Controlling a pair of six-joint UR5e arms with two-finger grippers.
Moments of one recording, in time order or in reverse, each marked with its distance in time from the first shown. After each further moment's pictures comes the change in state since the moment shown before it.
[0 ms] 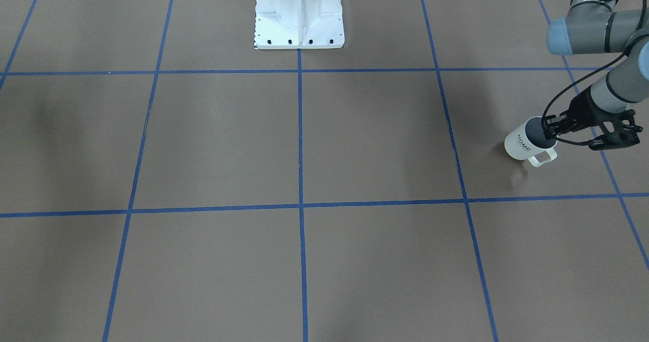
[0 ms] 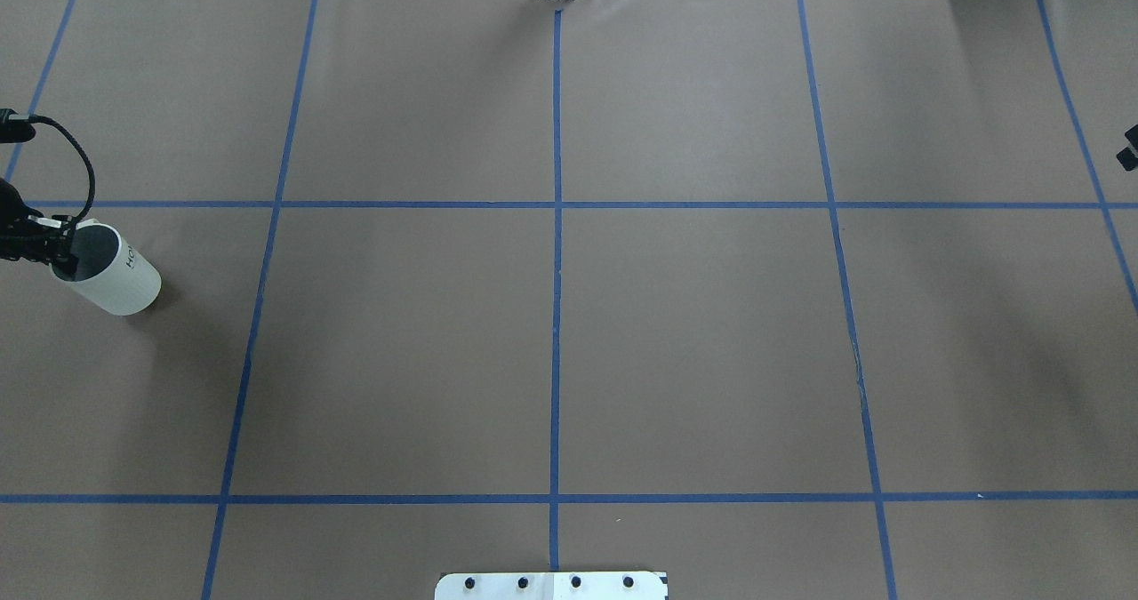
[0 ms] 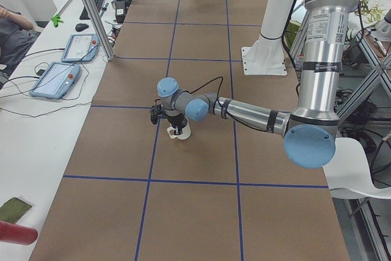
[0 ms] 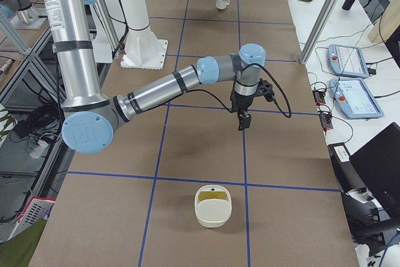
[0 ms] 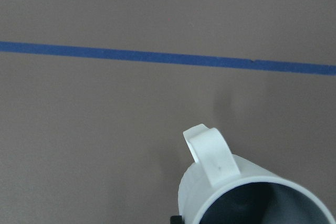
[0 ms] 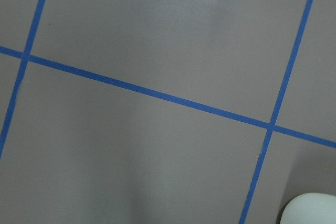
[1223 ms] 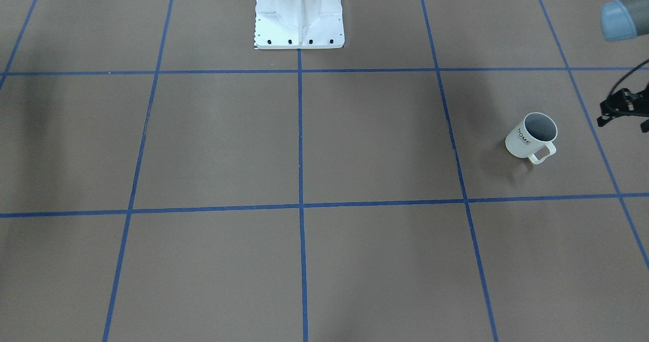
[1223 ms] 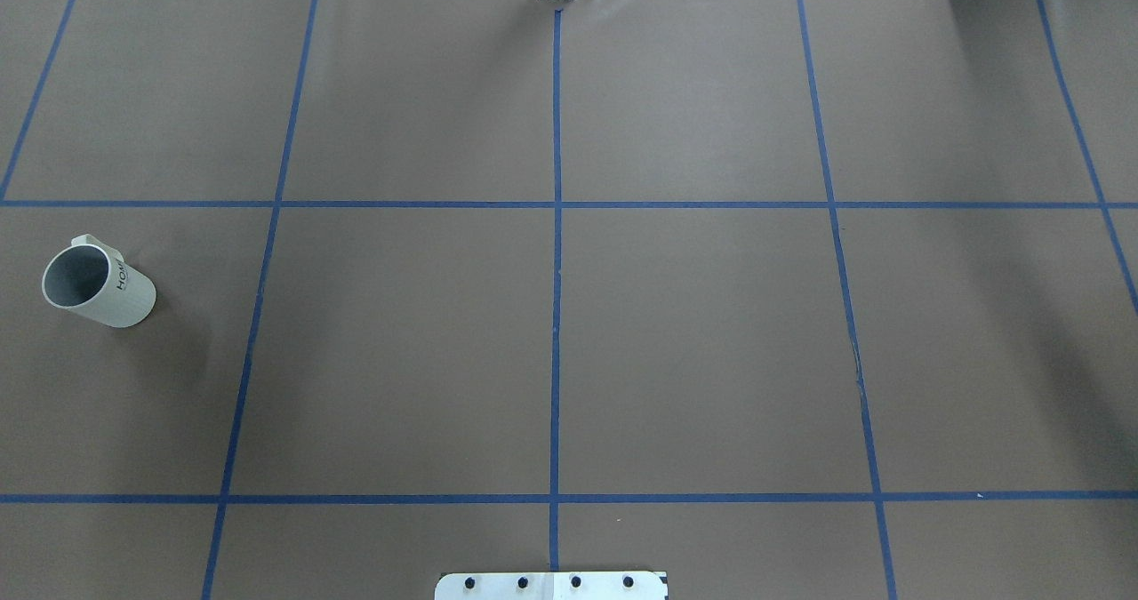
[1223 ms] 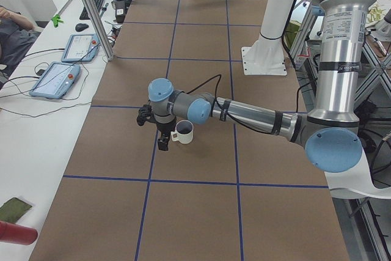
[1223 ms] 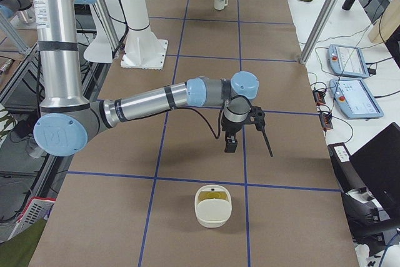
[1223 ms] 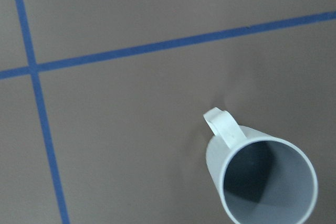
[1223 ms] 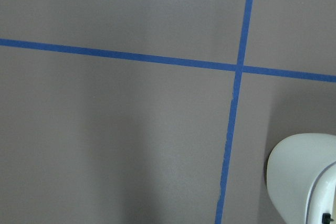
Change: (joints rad) left arm -0.289 -0.022 0.022 0.130 -0.016 0.553; right arm 0.113 -0.141 -0.057 0.054 0.103 -0.007
